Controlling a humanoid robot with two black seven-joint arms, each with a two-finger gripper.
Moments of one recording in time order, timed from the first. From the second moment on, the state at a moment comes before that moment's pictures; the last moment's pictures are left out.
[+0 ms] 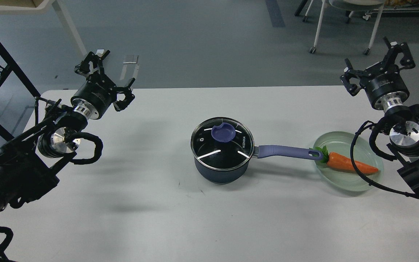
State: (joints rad) left arm -0.75 0.38 -0.62 -0.79 -0.14 -0.27 -0.29; right arm 0.72 -0.39 0.87 0.63 0.20 0.35 0.27
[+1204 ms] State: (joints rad) left arm -0.78 0.48 -0.60 -0.93 0.06 -0.22 -0.27; right arm 0.74 -0.87 0.77 1.39 -0.84 0.29 0.29
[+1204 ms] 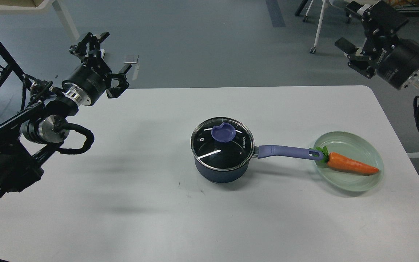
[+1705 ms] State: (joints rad) left arm -0.79 0.47 -0.61 -1.00 0.32 -0.18 -0.27; right arm 0.93 -0.96 0.35 1.61 -1.74 0.28 0.32
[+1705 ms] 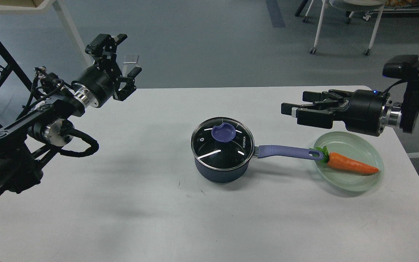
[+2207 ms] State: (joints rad) left arm -0.79 0.46 -0.61 -1.00 0.38 -0.17 -0.28; right arm 1.02 -0.81 0.09 1.34 -2.04 0.14 0.49
